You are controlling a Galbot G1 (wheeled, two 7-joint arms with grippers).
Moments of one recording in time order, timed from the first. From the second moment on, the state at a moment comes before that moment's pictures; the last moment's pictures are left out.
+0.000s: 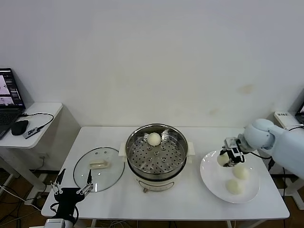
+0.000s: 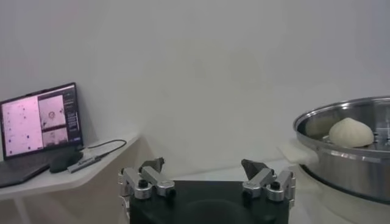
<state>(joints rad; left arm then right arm) 1.79 -1.34 -0.63 -2.29 -0.02 0.13 -0.17 0.21 0.48 -0.99 1.58 -0.01 -0.33 -1.04</state>
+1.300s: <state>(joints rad) 1.76 -1.34 -0.66 -2.28 -0.03 0.13 -0.17 0.67 0.99 -1.31 1.53 0.35 -0.45 -0.99</state>
